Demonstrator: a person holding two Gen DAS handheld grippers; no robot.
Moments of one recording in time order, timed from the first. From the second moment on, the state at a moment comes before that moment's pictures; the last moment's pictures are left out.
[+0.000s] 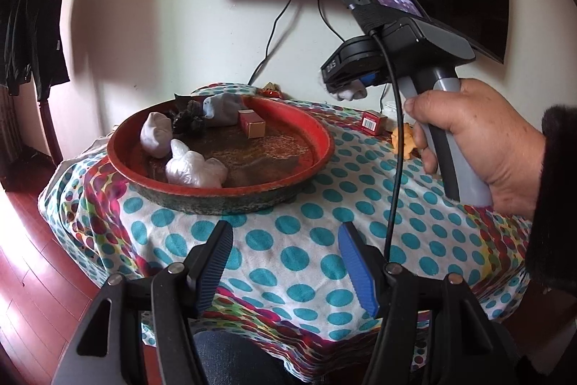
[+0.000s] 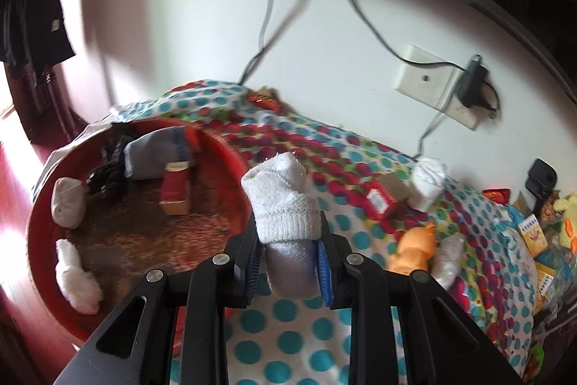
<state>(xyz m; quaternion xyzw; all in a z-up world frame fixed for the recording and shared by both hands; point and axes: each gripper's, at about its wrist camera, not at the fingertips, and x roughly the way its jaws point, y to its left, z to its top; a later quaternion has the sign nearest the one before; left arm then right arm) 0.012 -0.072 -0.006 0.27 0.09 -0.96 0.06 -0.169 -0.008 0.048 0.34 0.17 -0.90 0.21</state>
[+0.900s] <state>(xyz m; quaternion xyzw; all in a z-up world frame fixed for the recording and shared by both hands) 0.010 -0.072 -0.010 0.29 0.09 -0.95 0.07 -0.113 -0.068 -0.029 0.41 0.21 -0.83 0.33</state>
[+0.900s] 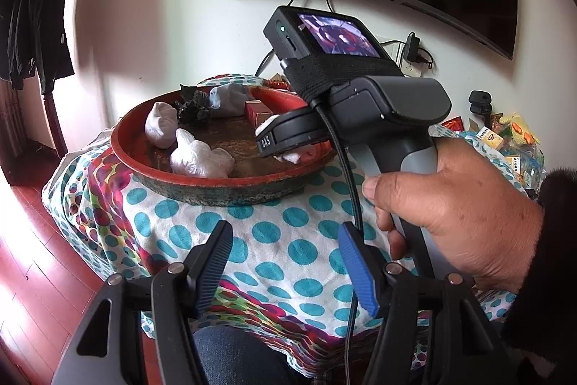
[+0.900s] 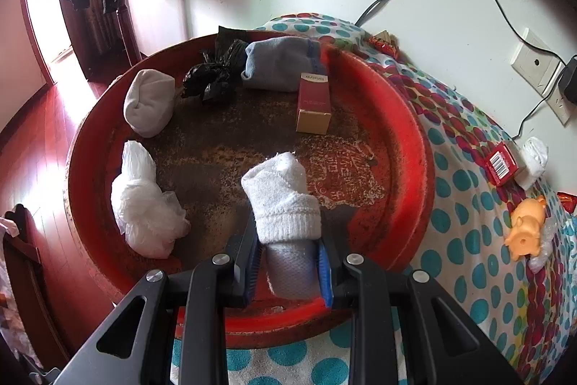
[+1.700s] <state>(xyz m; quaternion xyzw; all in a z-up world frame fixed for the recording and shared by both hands) 0.022 -0.058 0.007 0.23 0.08 -0.97 0.01 -0.135 0.035 0.034 0.31 0.13 -0.91 0.26</state>
